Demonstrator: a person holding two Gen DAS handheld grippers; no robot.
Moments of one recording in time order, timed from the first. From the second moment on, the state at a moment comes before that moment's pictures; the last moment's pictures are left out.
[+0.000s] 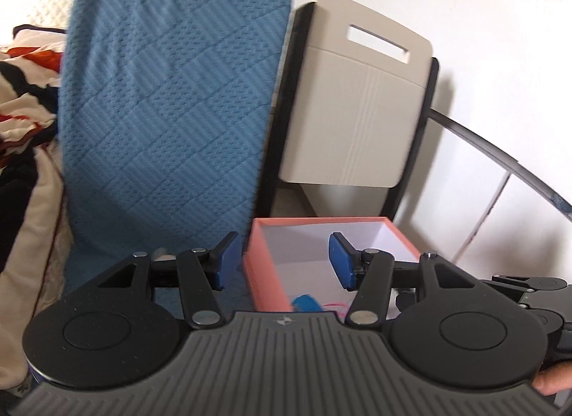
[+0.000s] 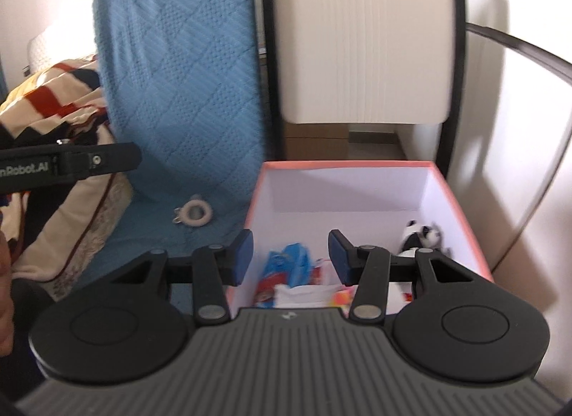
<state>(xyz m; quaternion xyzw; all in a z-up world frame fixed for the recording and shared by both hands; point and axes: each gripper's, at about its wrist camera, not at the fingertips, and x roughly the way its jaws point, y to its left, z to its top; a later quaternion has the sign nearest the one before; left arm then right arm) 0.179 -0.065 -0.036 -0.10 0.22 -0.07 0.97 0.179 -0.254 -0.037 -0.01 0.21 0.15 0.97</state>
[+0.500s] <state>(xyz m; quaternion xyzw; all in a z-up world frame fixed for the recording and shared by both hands) 0.153 -0.008 -0.095 -0.11 0.24 -0.03 0.97 0.169 -0.183 -0.093 -0.03 0.22 0.19 0.96</state>
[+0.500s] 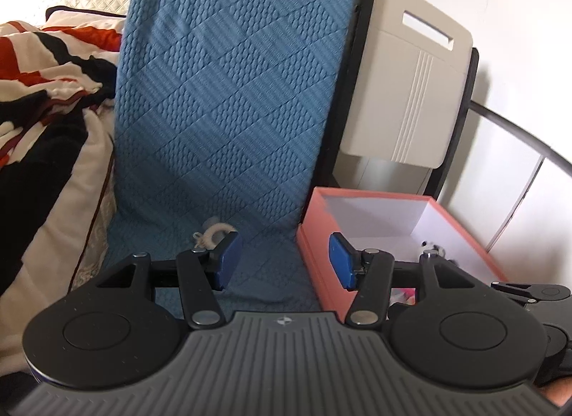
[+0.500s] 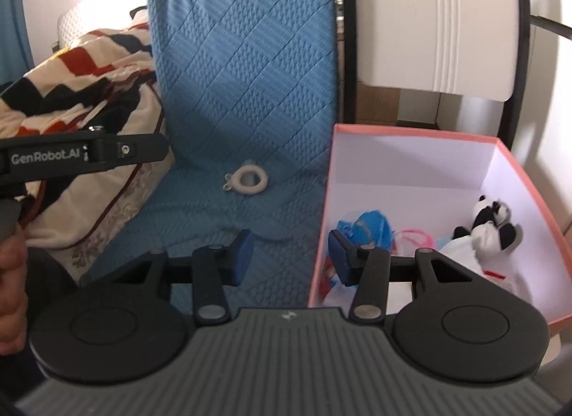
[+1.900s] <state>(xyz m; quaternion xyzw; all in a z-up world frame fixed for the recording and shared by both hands) 0.234 0.072 -0.164 -0.15 0.32 -0.01 0.94 0.216 -0.089 -0.162 -0.05 0.24 0.23 0.94</state>
